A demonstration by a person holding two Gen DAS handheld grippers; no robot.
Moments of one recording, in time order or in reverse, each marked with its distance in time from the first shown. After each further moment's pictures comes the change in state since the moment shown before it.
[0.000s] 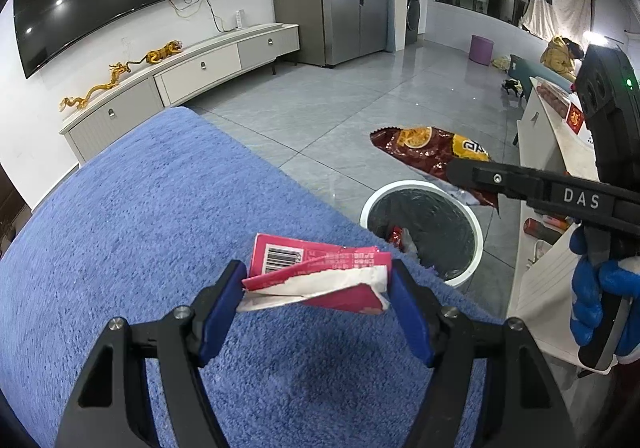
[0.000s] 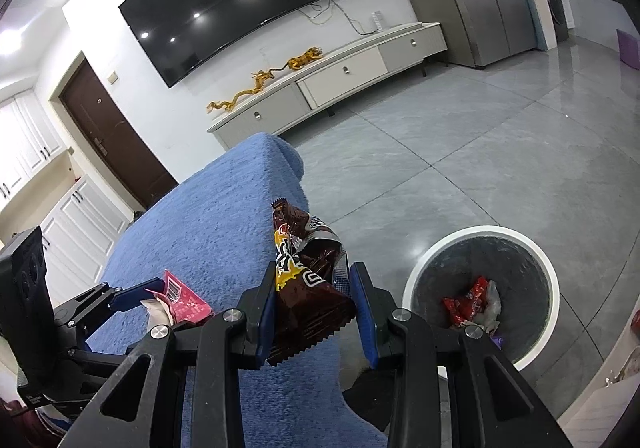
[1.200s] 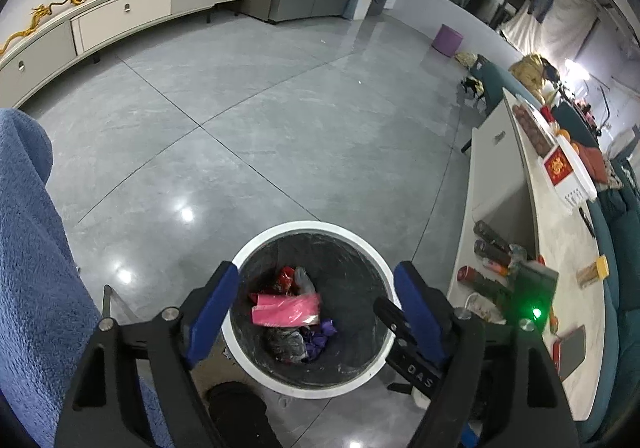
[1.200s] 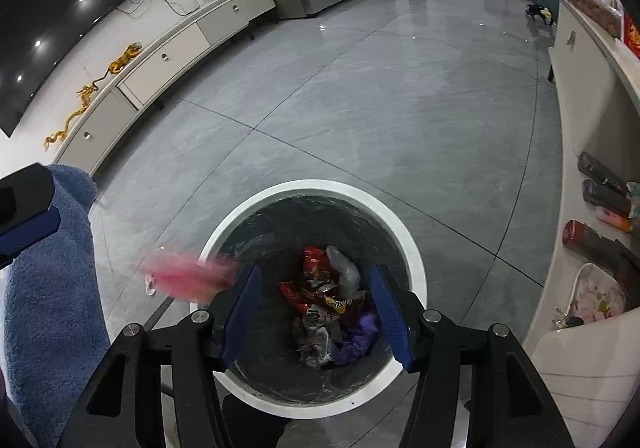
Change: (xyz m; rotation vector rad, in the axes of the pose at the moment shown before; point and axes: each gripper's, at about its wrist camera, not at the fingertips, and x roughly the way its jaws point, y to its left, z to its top) left arm 0.174 -0.092 0.127 -0.136 0.171 -0.297; right arm 0.045 -0.159 -0.017 0.315 0.094 -0.482
